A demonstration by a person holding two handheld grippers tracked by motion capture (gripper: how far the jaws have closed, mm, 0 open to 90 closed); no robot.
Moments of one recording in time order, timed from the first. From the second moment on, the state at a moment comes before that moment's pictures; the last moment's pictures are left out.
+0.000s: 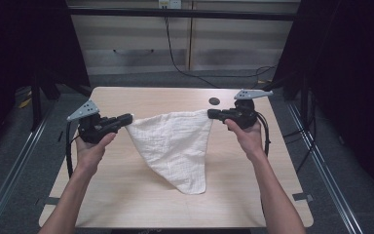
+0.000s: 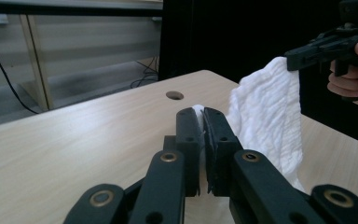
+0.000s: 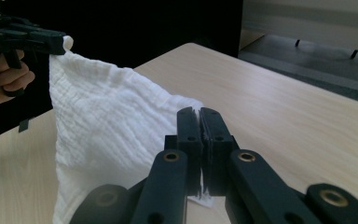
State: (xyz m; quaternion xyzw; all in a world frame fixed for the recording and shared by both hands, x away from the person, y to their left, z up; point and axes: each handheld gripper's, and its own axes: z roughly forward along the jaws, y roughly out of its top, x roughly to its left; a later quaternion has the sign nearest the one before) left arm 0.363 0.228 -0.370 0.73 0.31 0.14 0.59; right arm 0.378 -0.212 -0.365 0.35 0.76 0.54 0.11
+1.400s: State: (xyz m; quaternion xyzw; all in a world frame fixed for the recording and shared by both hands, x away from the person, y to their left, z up) left arm 0.382 0.206 -0.375 0.75 0.29 0.14 0.58; right arm 0.375 -0.246 -0.337 0.36 0.74 0.55 0.15
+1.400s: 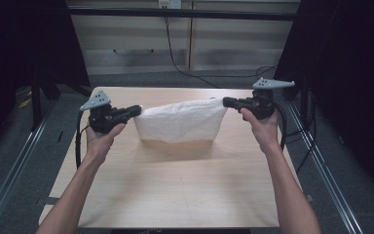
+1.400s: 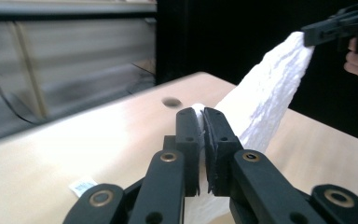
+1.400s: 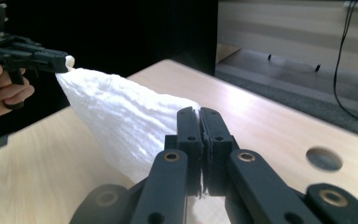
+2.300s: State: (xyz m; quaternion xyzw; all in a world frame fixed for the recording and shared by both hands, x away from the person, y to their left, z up) left arm 0.304 0.220 -0.462 0.79 0.31 0.05 0.53; right arm 0.272 -0.236 -0.457 0.35 0.79 0.50 0.04
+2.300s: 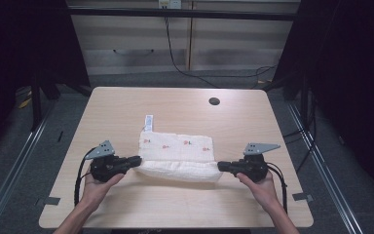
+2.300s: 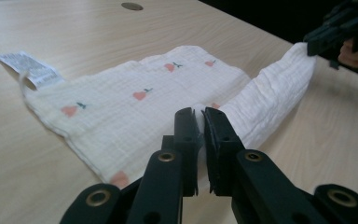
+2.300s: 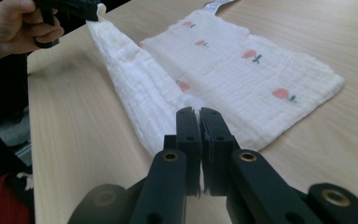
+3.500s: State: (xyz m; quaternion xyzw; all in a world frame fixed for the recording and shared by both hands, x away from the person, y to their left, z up) left arm 0.332 0.221 -0.473 0.81 0.33 0.06 0.49; right arm 0.292 -0.213 -0.464 0.35 0.81 0.48 0.05
